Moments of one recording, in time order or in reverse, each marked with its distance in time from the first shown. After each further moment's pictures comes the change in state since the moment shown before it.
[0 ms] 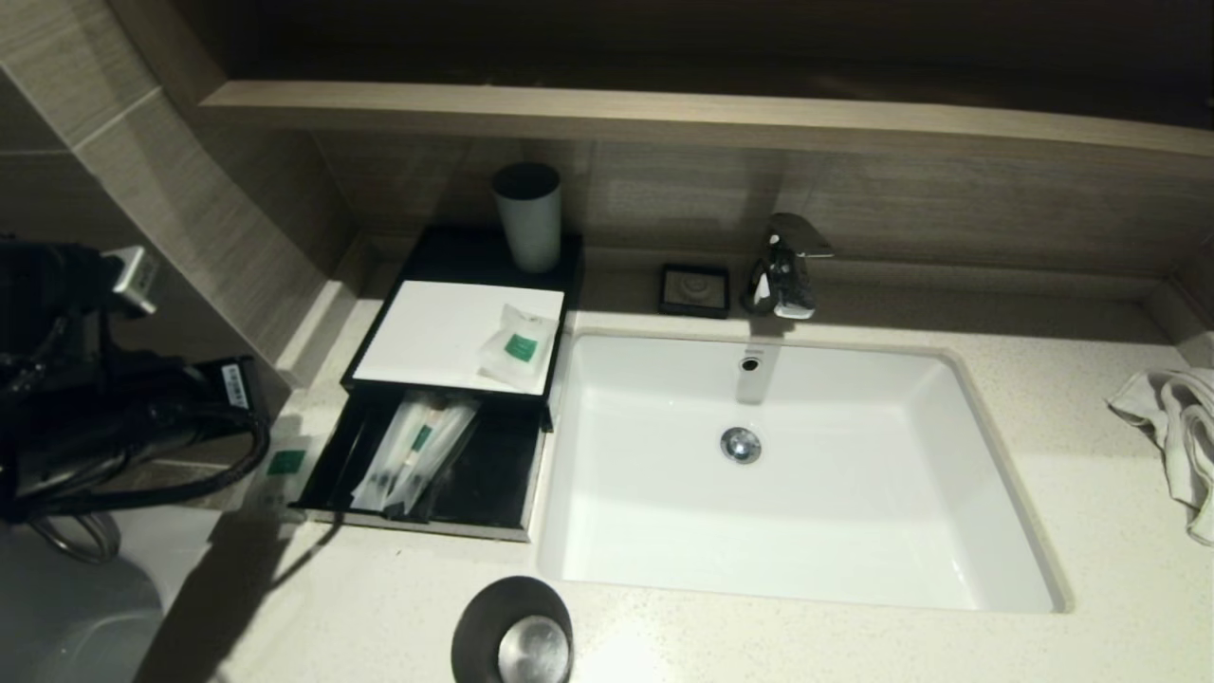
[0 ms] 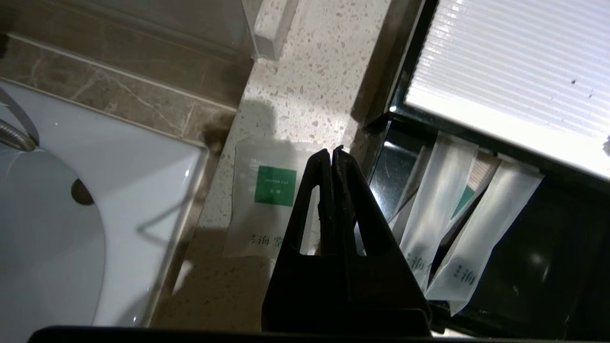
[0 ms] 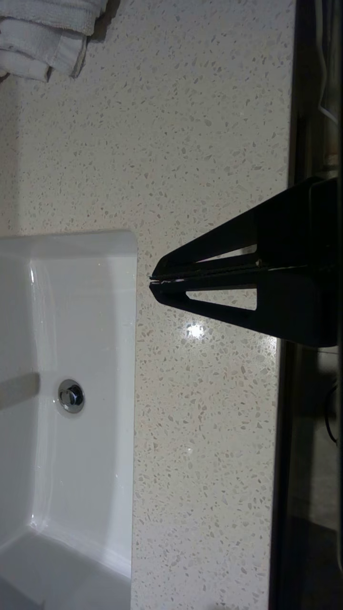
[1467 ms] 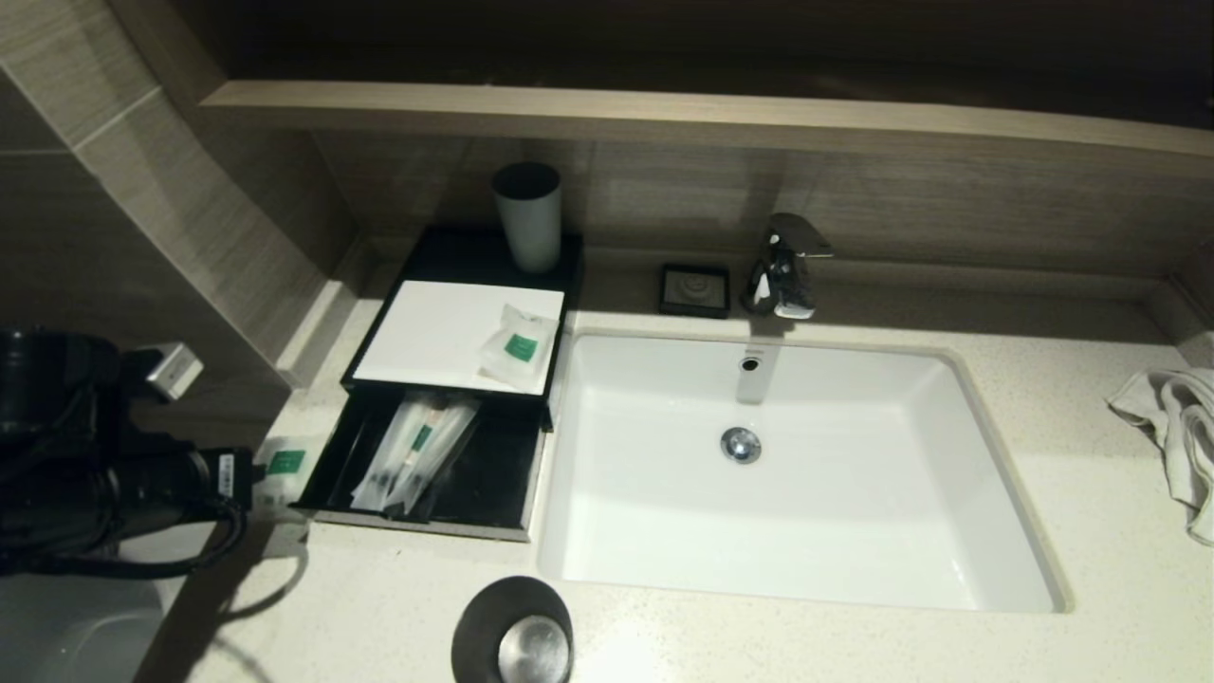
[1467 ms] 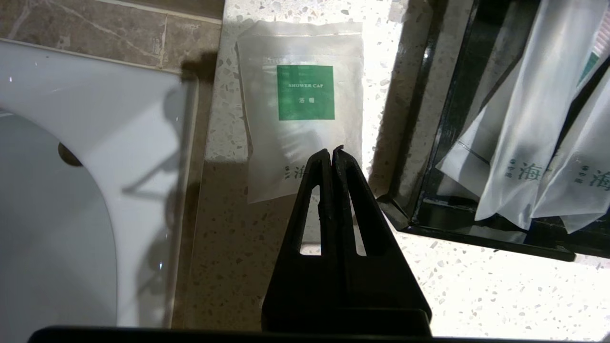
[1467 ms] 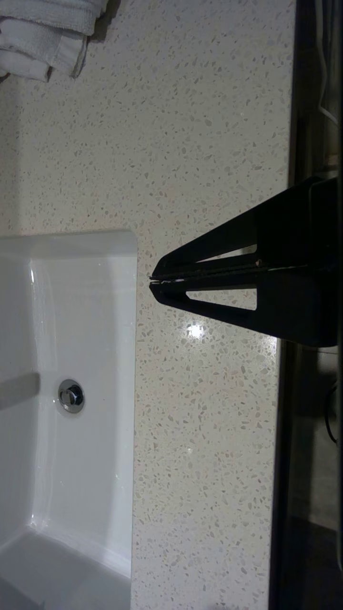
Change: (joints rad) left arm 0.175 0.083 0.133 -0.005 -0.286 0.195; right arm 0.000 0.000 0.000 0.000 0.000 0.000
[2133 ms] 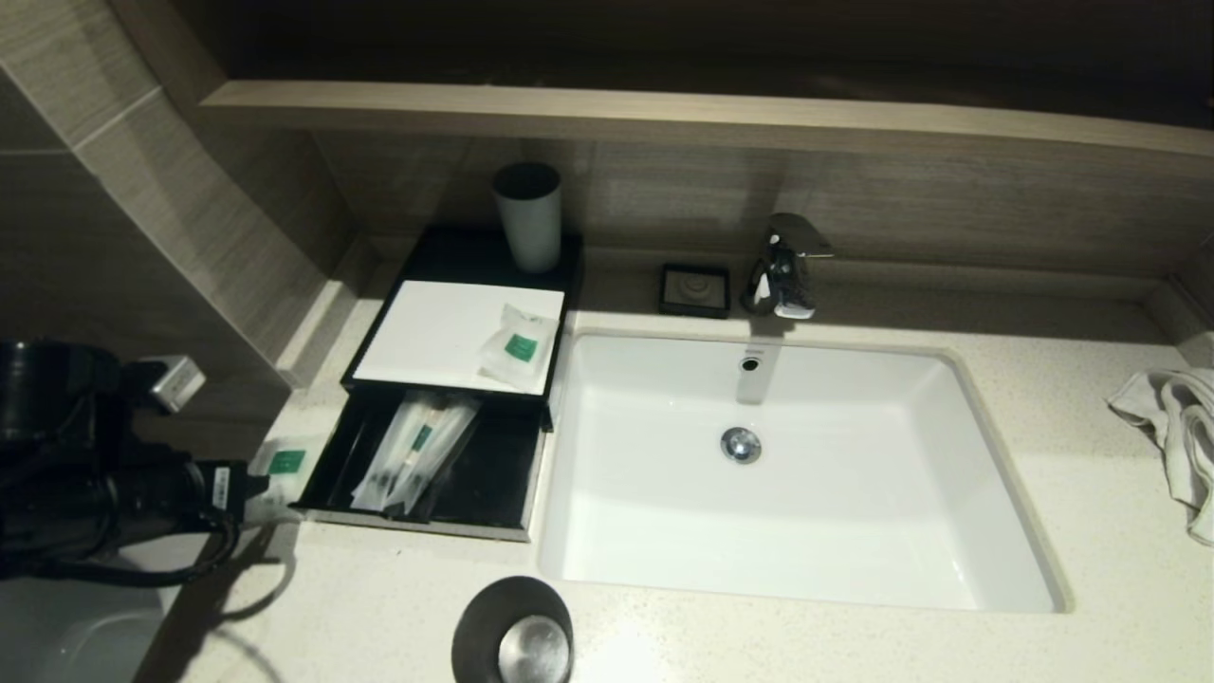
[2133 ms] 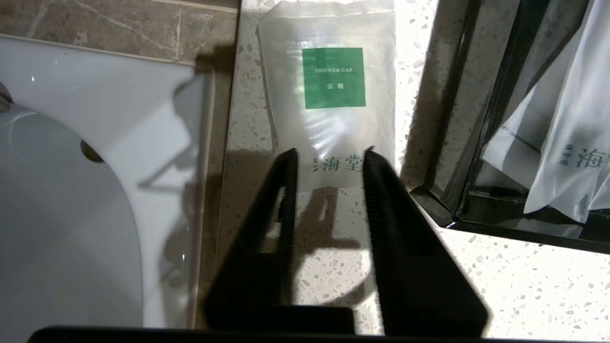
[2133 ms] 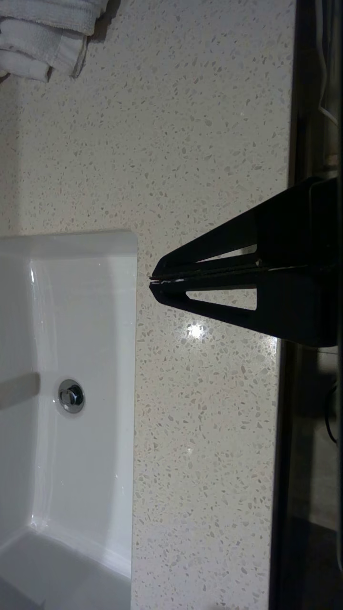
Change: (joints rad) left arm 0.034 0.025 0.013 -0.003 -0.005 0.074; right arm 0.000 0.000 0.000 0.000 0.000 0.000
